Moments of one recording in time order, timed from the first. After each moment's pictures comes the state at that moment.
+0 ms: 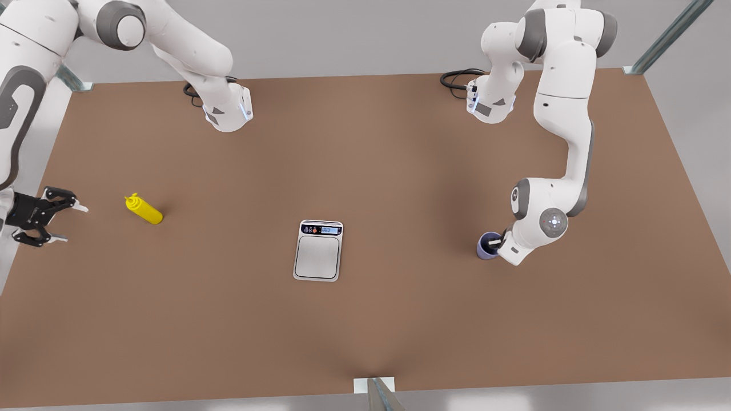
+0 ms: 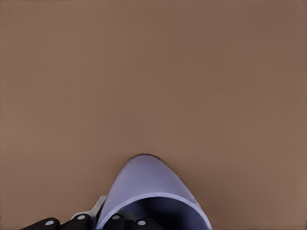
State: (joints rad) left arm -0.21 0.51 0.07 -1.91 -0.12 2.29 -0.15; right arm -0.49 0.37 -0.11 -1.57 0.38 1.62 -1.66
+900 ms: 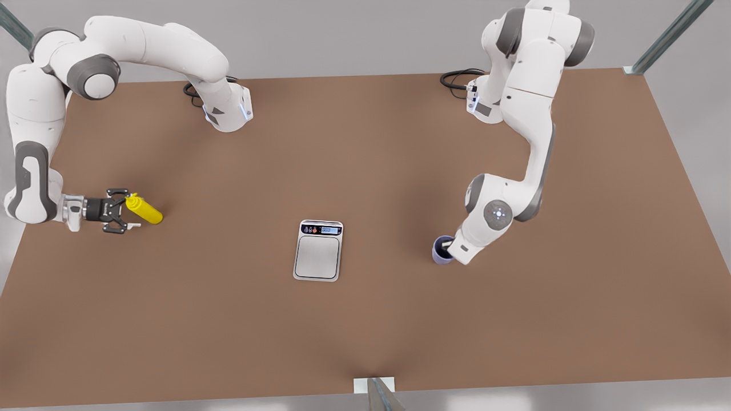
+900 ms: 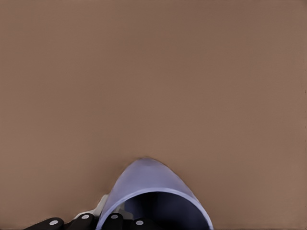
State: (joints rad) left arm -0.40 0.56 0.02 -1.79 -0.14 2.35 -0.35; right arm -0.71 0.77 -0.08 -1.70 0.58 1.54 -2.62
